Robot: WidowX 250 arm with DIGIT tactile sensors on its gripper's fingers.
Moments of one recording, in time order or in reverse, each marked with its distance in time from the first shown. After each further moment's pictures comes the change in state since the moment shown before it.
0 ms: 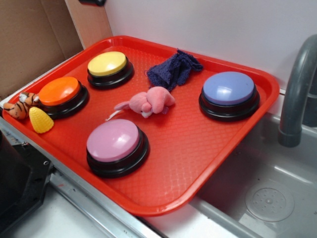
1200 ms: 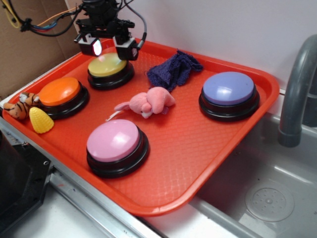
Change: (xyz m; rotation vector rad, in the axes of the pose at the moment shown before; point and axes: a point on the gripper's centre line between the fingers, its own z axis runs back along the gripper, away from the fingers) arm 0.050 -0.002 -0.124 -0.095 0.061 0.045
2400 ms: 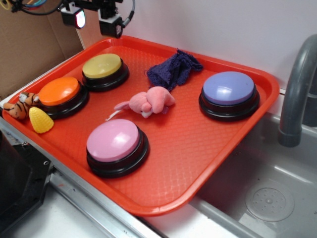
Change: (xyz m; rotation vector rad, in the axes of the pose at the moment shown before) arm -0.006 0.012 0.064 0.164 0.020 -0.052
